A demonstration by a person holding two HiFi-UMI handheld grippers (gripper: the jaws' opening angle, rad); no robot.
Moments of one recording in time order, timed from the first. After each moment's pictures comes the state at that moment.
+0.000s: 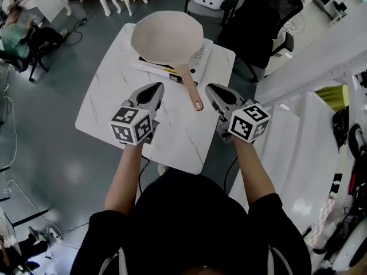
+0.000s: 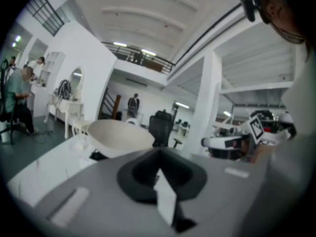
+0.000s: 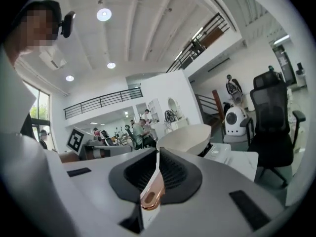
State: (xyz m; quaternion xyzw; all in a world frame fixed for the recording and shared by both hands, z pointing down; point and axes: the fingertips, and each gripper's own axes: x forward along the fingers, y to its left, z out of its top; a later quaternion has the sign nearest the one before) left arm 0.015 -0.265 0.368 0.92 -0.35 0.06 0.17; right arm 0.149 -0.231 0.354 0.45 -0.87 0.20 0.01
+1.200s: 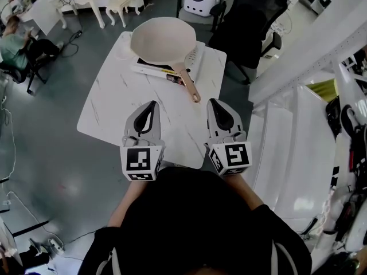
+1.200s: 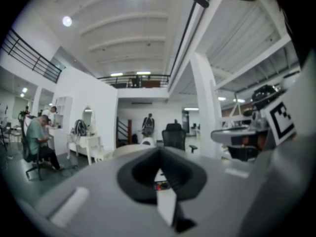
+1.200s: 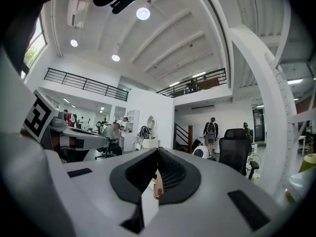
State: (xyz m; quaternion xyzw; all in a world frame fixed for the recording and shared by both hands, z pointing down) left arm -0.020 -0.156 0.297 0.89 -0.46 0.05 0.00; right arm 0.123 -0.125 0.287 0.63 -0.78 -0.02 0.03
